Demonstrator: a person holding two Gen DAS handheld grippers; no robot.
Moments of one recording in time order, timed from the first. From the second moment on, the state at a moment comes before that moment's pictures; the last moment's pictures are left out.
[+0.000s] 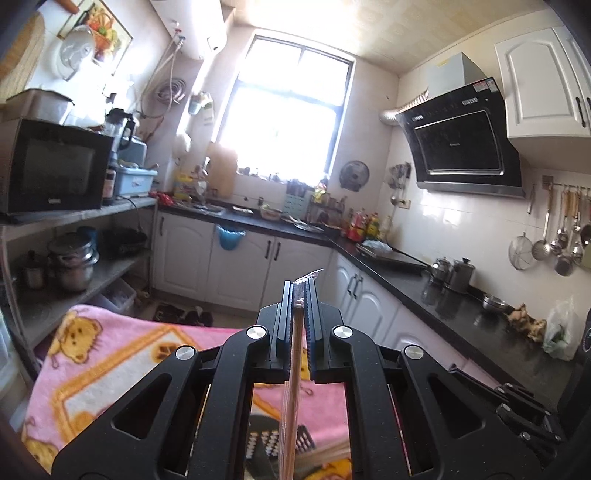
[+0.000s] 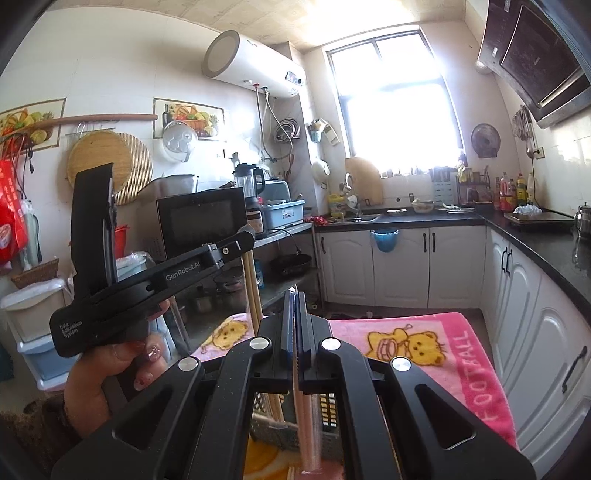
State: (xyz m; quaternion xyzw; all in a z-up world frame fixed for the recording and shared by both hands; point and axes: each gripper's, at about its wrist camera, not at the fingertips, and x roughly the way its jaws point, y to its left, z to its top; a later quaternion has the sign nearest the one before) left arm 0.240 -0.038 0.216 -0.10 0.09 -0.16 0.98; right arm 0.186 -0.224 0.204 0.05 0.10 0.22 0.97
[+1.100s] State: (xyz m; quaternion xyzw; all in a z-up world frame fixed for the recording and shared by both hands) left arm 0.282 -0.040 0.157 -0.08 0.09 -0.10 0.99; right arm 0.257 -0.215 0.193 0.01 0.07 0.19 0.98
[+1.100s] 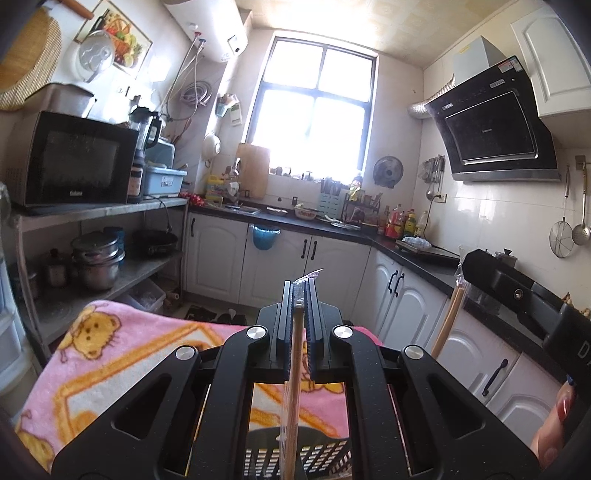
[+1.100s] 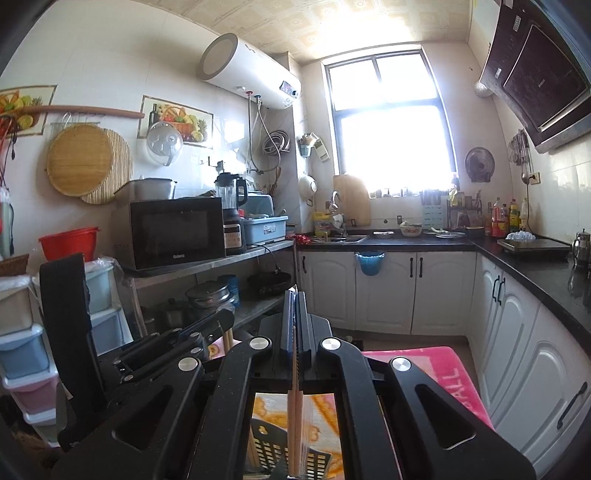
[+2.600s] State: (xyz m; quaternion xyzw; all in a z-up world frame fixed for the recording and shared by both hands) left arm 0.254 -0.038 0.096 -0.04 0.22 -0.12 0.97; right arm 0.226 -0.246 0.106 0.02 0.21 0.17 0.96
